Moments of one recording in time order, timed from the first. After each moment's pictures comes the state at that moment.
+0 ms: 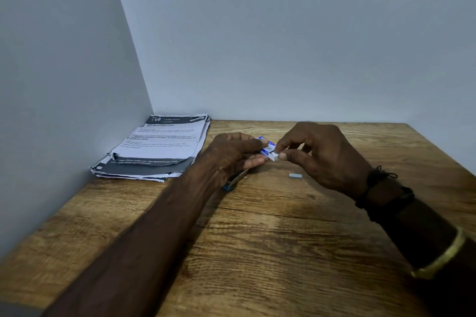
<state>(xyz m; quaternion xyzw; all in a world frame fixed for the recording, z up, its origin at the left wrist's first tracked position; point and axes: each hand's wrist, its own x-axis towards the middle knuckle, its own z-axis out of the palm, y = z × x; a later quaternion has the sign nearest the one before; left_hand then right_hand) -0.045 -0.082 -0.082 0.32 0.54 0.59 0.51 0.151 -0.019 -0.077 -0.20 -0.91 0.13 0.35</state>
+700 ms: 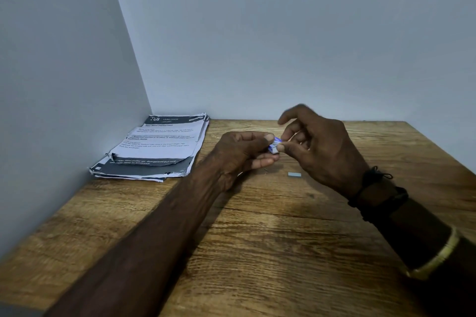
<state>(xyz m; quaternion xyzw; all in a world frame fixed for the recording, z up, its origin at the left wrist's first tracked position) -0.034 -0.080 -0.087 0.37 0.49 0.59 0.52 0.145 -0.025 -0.075 -0.24 -0.86 0.16 0.42</state>
